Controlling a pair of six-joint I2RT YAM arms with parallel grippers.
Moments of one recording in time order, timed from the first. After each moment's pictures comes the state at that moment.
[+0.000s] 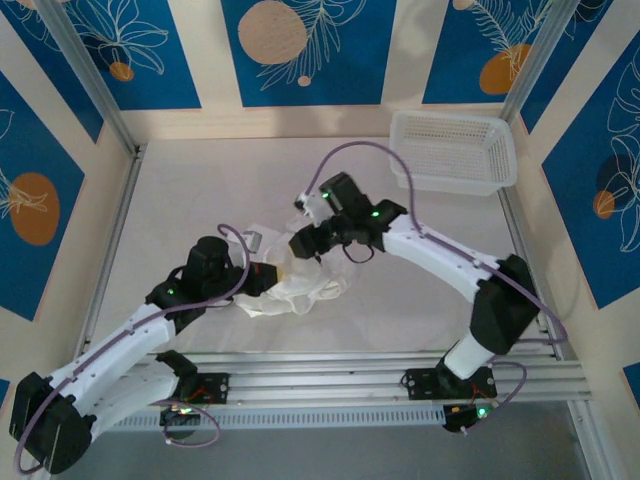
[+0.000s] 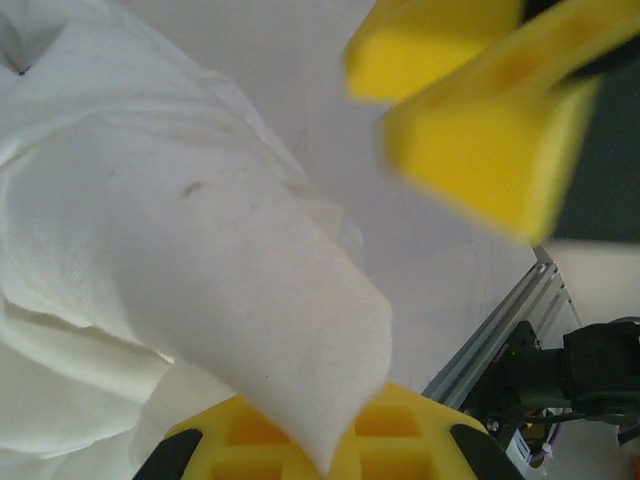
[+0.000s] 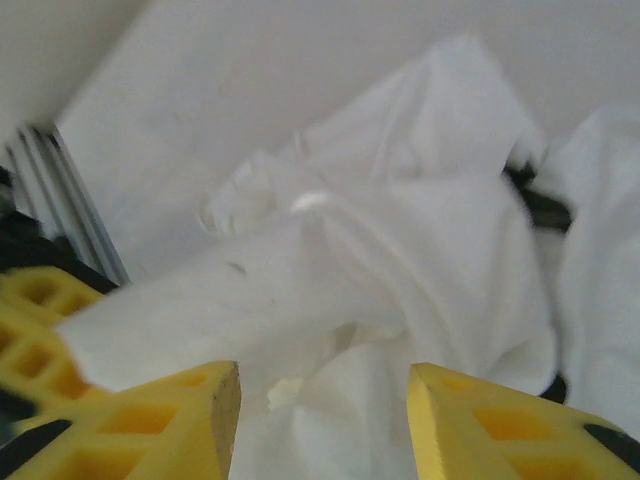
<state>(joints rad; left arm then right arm) -0.59 0.88 0.58 -0.25 0.42 -0.59 0.76 1.61 1.33 -0.61 -0.39 0.18</state>
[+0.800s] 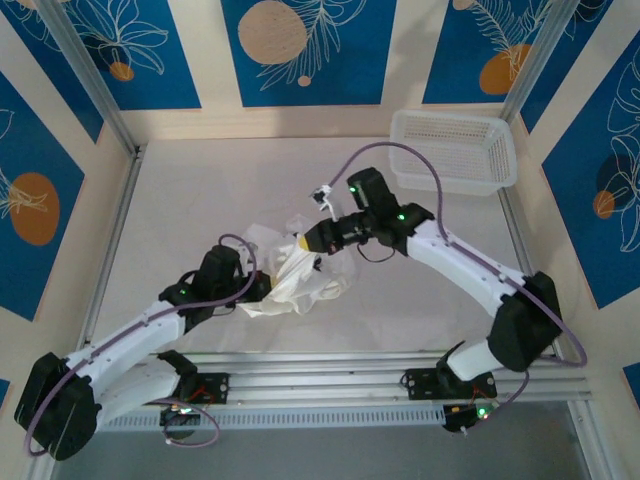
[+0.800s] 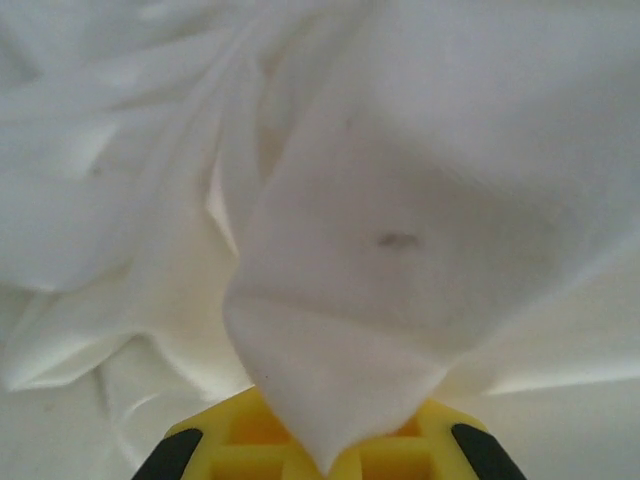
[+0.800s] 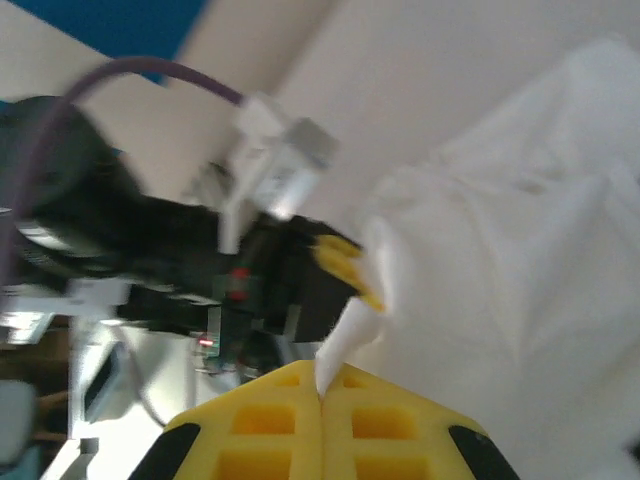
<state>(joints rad) -0.59 0.96 0.50 -0.25 0.21 -0.65 0.64 1.42 1.17 -0.41 -0.81 0.36</state>
